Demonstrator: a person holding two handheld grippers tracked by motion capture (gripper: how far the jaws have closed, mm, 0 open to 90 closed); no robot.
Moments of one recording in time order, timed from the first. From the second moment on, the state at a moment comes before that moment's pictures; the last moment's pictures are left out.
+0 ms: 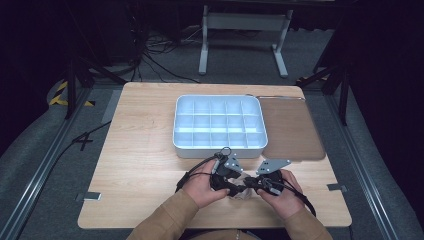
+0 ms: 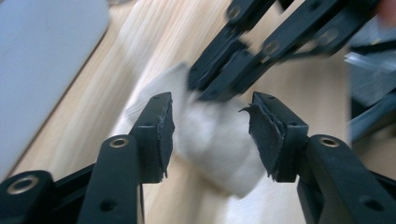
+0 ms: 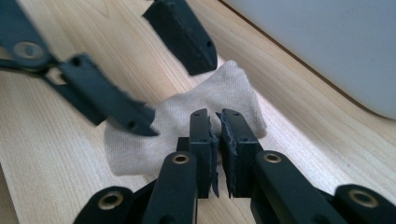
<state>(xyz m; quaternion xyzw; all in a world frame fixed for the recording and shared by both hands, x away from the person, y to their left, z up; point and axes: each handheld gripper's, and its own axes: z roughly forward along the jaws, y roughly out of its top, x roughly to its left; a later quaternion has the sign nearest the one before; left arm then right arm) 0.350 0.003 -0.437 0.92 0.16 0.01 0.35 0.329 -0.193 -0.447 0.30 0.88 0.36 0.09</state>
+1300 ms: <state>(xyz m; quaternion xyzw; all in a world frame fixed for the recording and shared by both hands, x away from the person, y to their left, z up) 0.339 0.005 -0.453 0.93 0.17 0.04 0.31 0.343 -0.197 -0.467 0.38 0.85 0.36 -0.04</state>
